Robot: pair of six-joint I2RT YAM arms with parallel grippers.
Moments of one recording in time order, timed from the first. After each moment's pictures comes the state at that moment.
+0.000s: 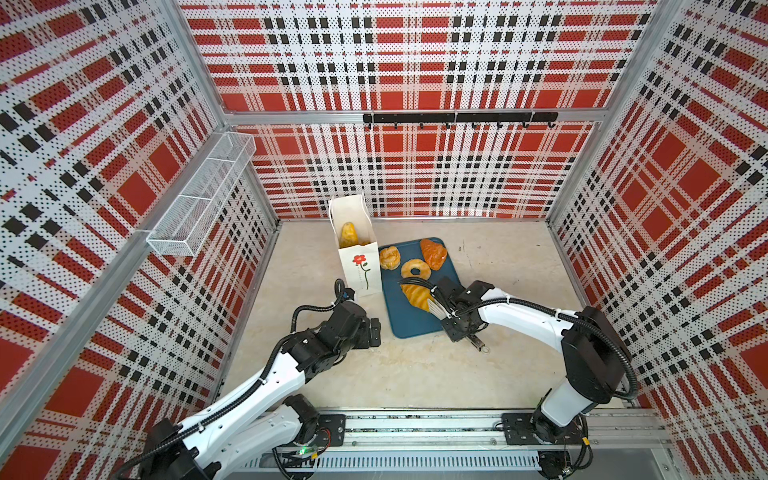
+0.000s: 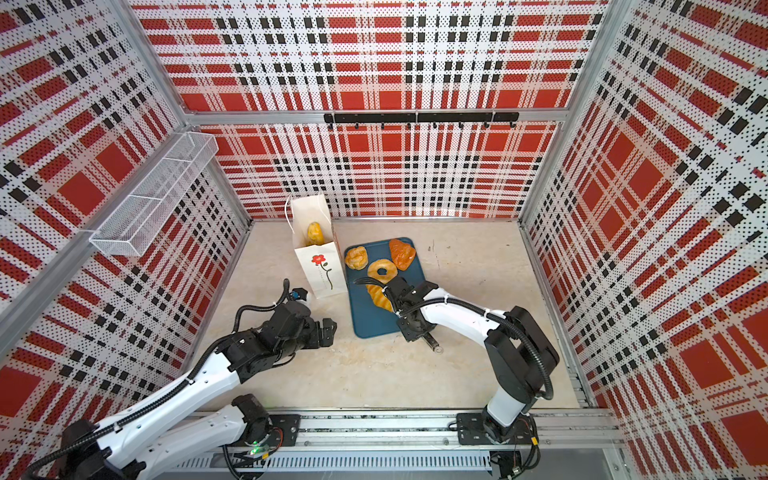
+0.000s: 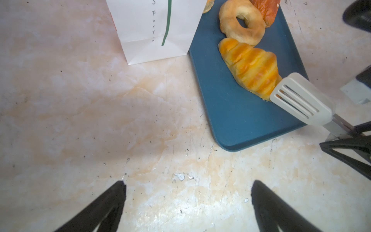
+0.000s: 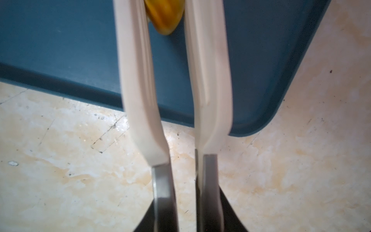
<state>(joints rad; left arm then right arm) -0.71 0.92 0.66 -0.61 -0.22 -0.63 0.77 1.66 1.14 -0.92 0.18 0.23</state>
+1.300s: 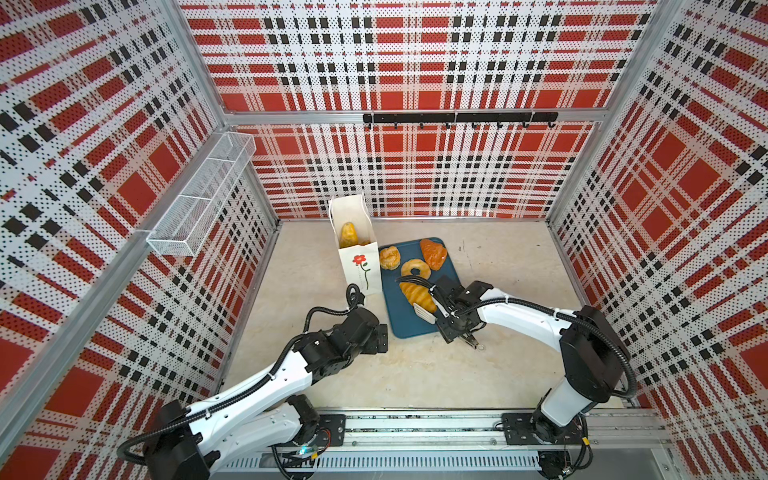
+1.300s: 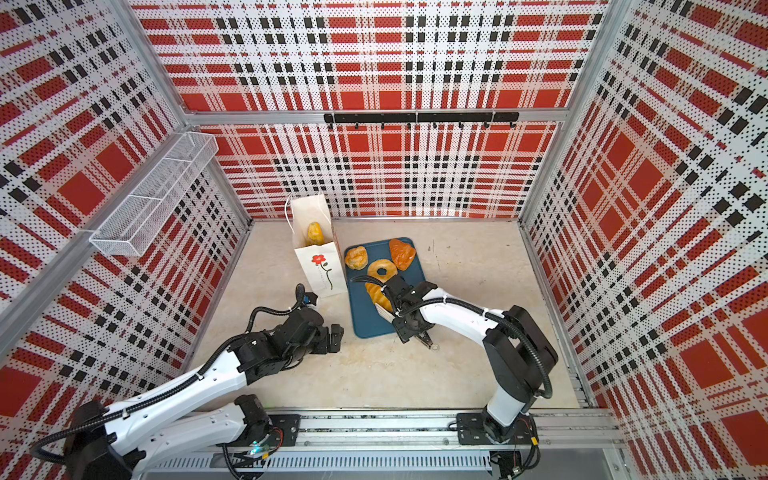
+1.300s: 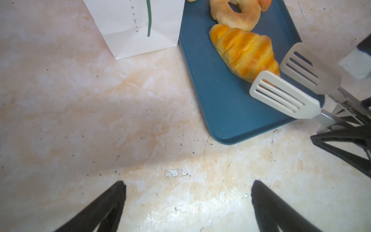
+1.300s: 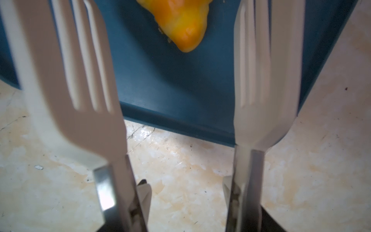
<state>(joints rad) -0.83 0.96 0.66 -0.60 -0.30 -0.68 0.77 1.67 1.15 -0.87 0.14 0.21</state>
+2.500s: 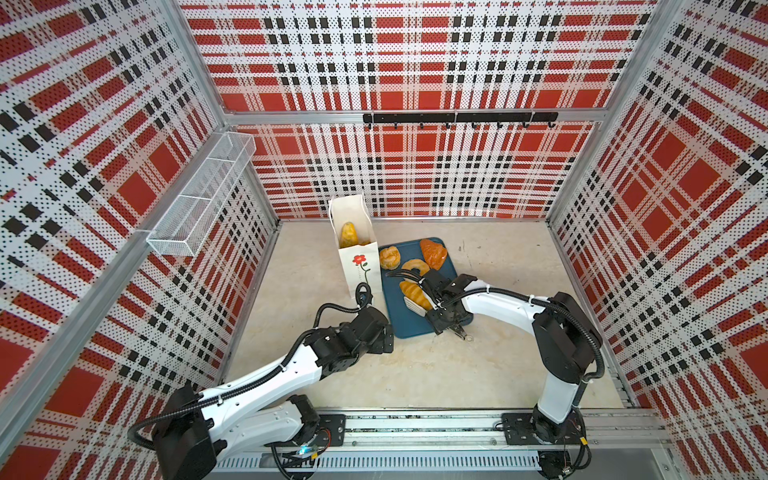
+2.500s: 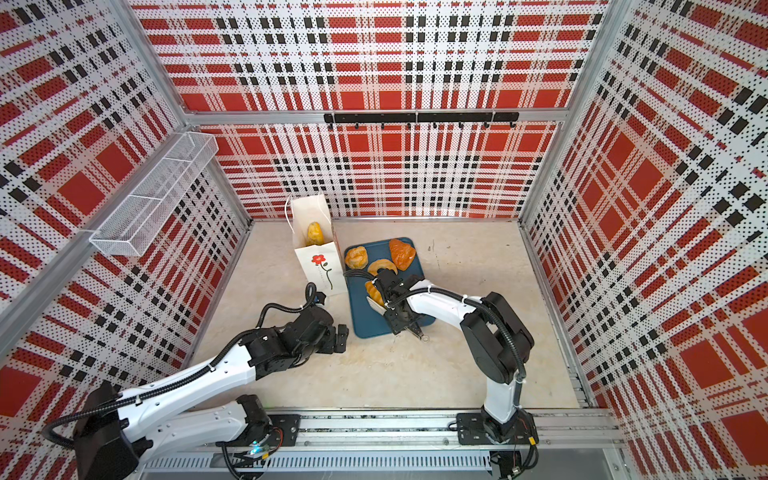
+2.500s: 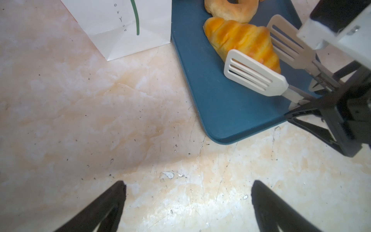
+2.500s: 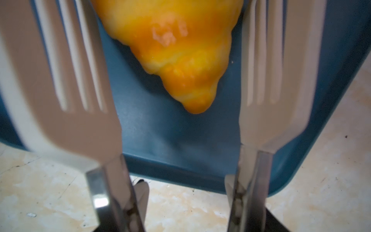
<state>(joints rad) -0.87 1.05 0.70 -0.60 -0.33 -0.68 0.76 1.83 1.27 -0.83 0.16 0.17</state>
